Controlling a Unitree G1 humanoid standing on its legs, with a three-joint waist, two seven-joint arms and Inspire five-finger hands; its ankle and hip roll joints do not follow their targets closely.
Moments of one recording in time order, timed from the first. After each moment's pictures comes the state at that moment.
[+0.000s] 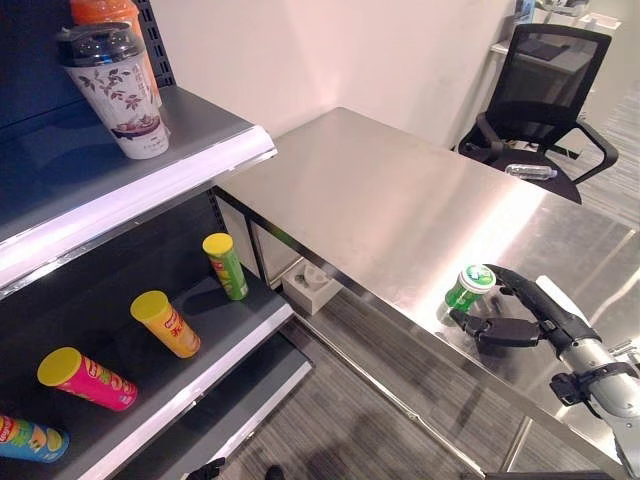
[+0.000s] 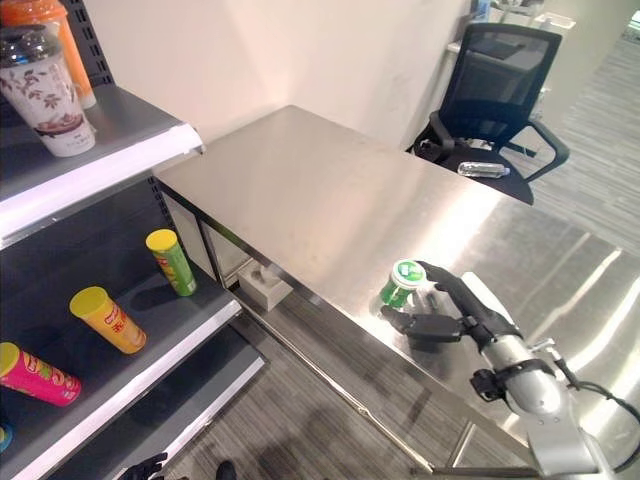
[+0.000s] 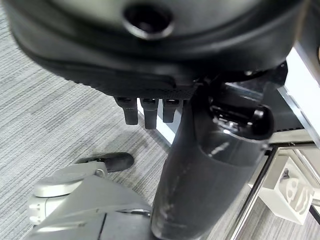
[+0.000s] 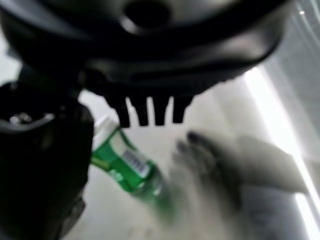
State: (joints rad) left arm 0.23 0.26 0.02 0.98 -0.12 -0.08 -0.07; right arm 0.18 -0.80 -0.16 -0.01 0.01 -0.11 0.16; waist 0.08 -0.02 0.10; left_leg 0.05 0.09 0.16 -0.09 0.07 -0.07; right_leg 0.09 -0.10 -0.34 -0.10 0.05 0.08
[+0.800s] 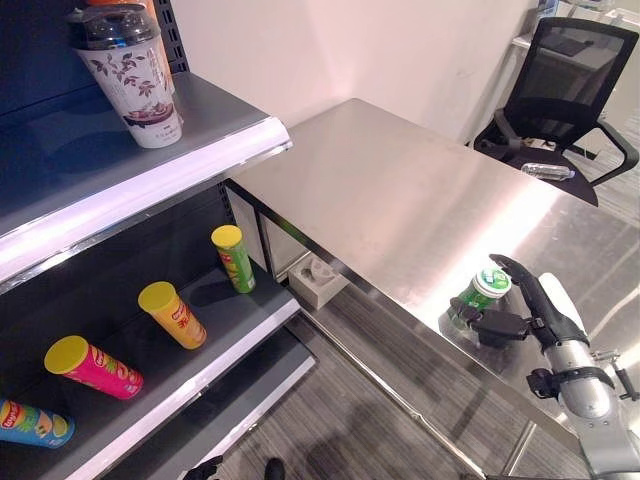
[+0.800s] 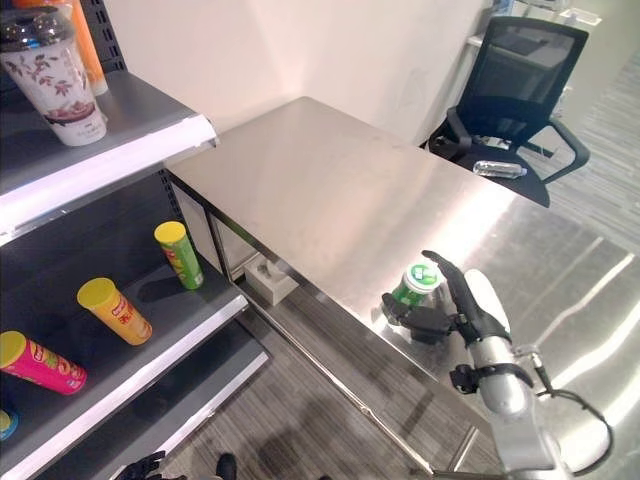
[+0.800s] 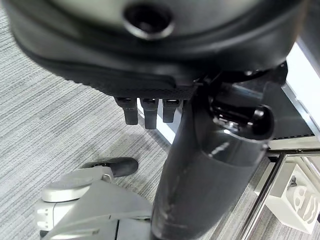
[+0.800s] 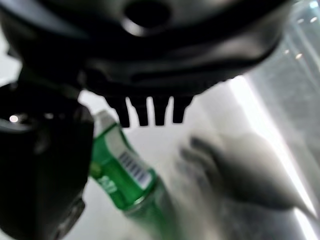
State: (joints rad) left arm 0.23 0.26 0.01 0.97 -0.10 -0.08 -0.03; right arm 0.12 -0.59 -0.16 0.04 -0.19 -0.11 -0.06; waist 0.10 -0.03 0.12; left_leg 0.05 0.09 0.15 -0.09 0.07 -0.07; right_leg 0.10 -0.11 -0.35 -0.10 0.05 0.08
